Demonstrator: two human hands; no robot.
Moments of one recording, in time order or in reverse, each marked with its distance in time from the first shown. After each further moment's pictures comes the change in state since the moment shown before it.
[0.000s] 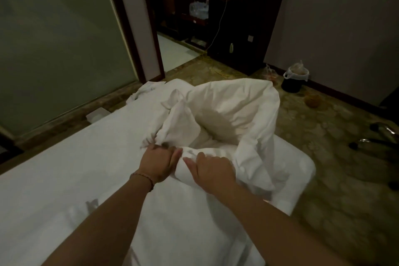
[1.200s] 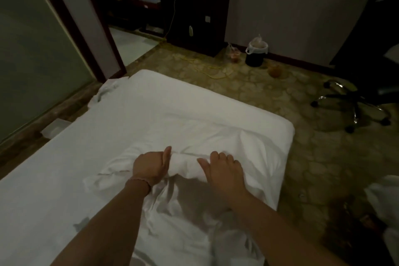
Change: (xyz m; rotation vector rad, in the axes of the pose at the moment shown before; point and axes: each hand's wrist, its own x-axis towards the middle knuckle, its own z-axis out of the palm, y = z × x) left_hand -0.006 -0.032 0.058 -0.055 -0.257 -0.117; right_hand -0.057 -0.020 0.053 -0.179 -0.041 0.394
